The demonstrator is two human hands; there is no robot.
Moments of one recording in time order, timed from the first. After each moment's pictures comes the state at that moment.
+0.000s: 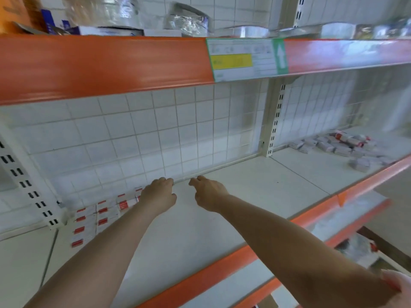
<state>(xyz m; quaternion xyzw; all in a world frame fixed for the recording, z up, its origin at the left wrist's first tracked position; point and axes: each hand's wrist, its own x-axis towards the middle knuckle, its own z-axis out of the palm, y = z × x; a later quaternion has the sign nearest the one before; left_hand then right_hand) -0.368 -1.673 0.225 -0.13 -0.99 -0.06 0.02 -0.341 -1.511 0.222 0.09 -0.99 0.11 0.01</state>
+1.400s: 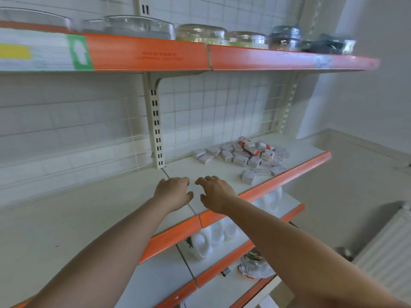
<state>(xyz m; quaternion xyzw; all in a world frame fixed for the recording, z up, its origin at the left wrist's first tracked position) -0.332 -1.220 0.232 -0.26 -0.96 -0.06 0.01 -0.284 -1.076 0.227 0.04 -0.99 0.08 0.05</state>
